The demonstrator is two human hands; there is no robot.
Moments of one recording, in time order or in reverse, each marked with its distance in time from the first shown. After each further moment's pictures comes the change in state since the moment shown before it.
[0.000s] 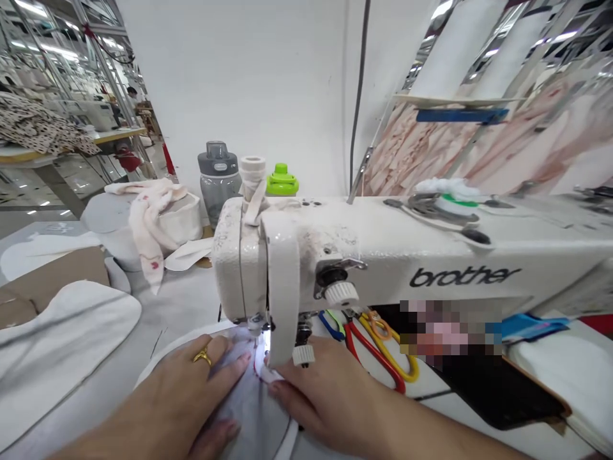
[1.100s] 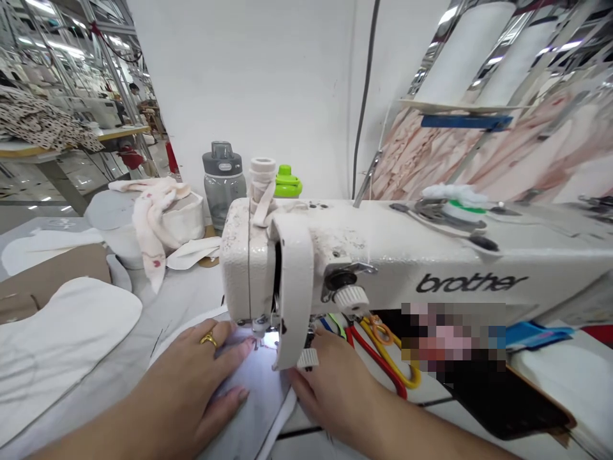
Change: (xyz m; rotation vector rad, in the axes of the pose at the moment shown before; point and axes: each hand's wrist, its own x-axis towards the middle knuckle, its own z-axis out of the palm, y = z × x) left_hand 0.015 -0.005 0.009 -0.023 0.130 -0.028; right_hand 0.003 0.006 0.016 -0.036 0.080 0.184
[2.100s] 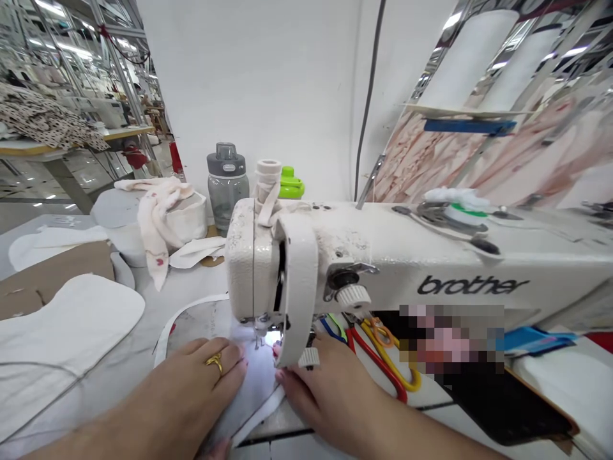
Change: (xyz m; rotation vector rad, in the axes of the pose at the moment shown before) left_hand 0.006 0.022 -0.023 -0.024 -0.264 -0.033; right_hand -0.005 -0.002 -0.006 0.104 -0.034 -0.019
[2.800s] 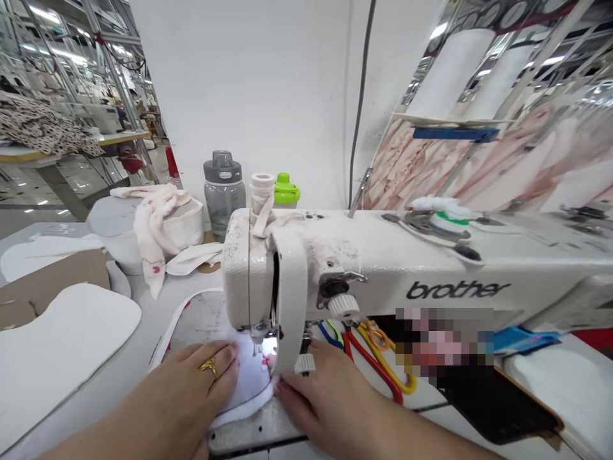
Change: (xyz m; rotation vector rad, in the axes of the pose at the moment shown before) left_hand -0.005 -0.007 0.008 0.061 -0.079 0.007; right_hand -0.001 0.000 -0.001 -0.031 0.031 -0.077
